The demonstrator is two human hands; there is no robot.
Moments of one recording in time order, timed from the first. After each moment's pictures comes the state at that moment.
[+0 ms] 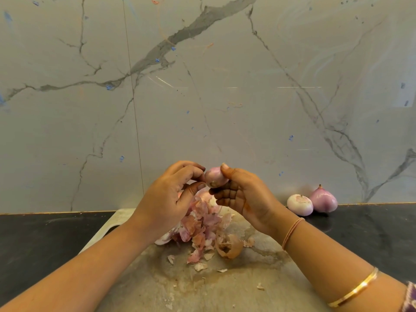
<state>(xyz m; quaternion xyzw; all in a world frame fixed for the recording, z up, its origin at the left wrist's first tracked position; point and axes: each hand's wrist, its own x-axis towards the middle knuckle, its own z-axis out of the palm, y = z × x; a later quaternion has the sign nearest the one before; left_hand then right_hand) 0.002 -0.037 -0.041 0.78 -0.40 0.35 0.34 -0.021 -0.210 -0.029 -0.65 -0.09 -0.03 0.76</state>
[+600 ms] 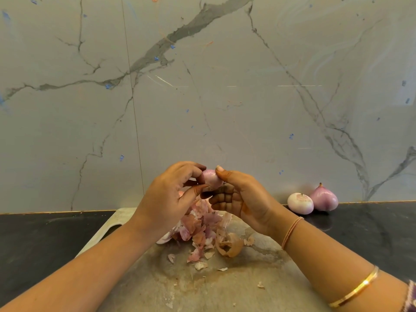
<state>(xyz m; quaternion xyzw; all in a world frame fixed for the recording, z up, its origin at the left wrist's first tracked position) 0.005 -0.038 -0.044 0.77 -0.39 0.37 0.34 -0.026 -0.207 -0.028 -0.64 -0.11 0.03 0.76</state>
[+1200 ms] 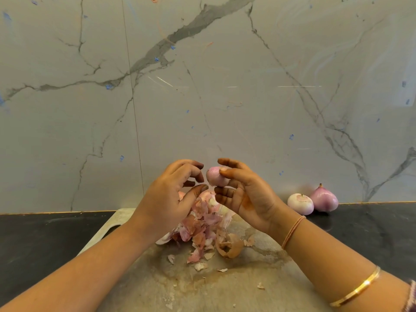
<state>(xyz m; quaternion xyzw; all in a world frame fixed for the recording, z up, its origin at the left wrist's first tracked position) 0.005 -0.037 -0.045 0.78 -0.38 0.36 0.34 -0.023 -0.210 -0.027 -0.55 -0.10 0.01 0.83</state>
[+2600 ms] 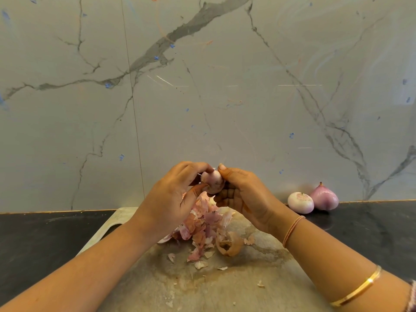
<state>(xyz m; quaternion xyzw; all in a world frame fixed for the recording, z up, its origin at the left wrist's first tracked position) 0.001 -0.037 -0.045 0.78 -0.42 0.35 0.31 -0.023 -0.208 -0.029 -0.67 -0.12 -0.02 0.73</state>
